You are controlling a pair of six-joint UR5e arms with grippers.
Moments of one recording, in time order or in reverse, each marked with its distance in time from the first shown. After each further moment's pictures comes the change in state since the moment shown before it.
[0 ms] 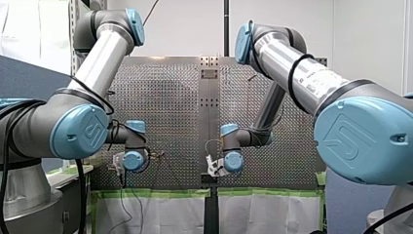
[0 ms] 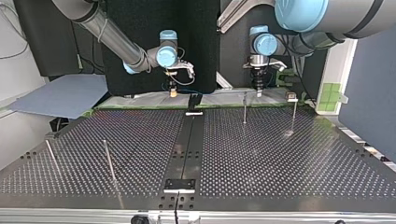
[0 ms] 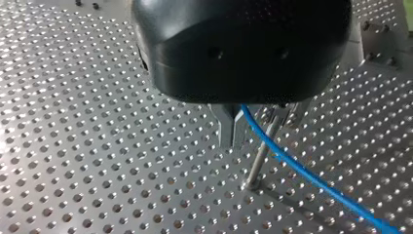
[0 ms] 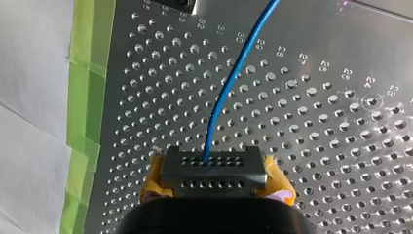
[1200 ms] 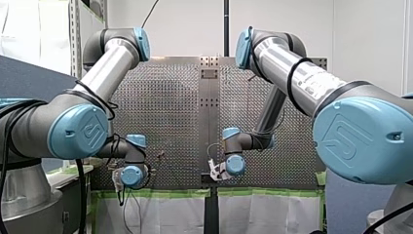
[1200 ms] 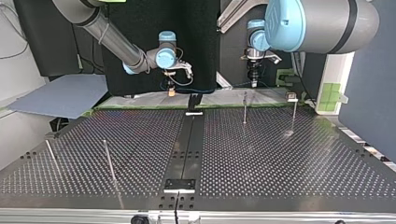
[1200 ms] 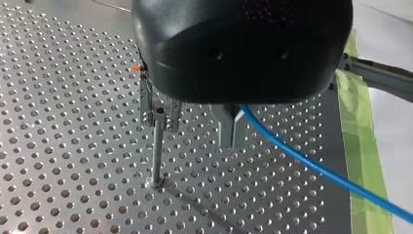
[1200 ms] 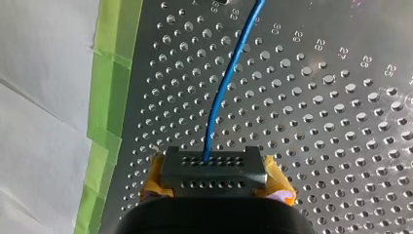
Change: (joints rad) left arm -0.013 -0.149 0.000 0.047 0.012 0.002; right arm -0.017 0.032 -0.019 0.021 0.001 -0.012
